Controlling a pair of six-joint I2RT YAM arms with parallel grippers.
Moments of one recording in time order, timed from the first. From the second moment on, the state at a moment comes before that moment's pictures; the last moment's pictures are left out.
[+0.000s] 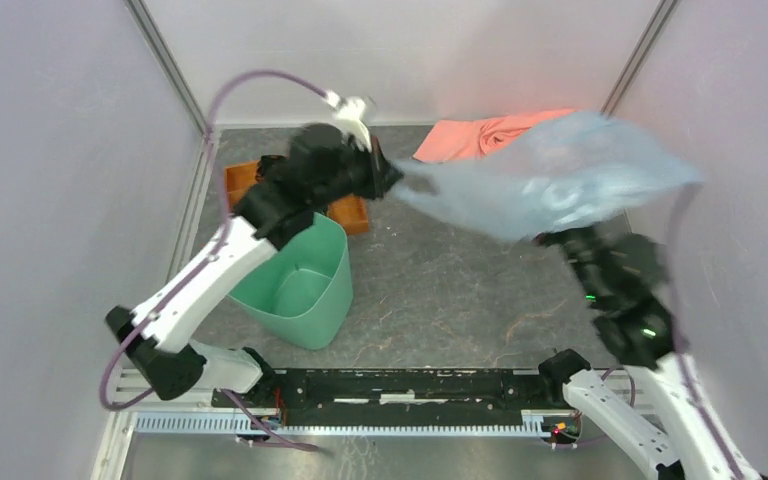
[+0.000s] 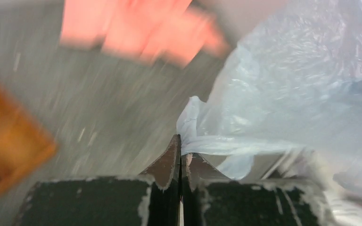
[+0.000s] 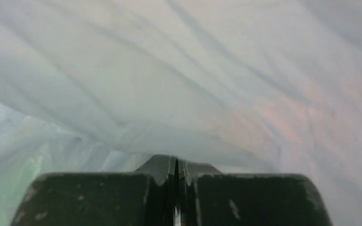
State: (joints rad) left arm -0.74 1.37 1.44 -0.55 -0.02 -0.44; right arm 0.46 0.57 0.76 -0.31 0.17 0.13
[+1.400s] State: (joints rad) left arm -0.73 1.30 1.21 -0.44 0.01 -0.53; right arm 0.46 0.57 0.43 -0.40 0.06 0.14
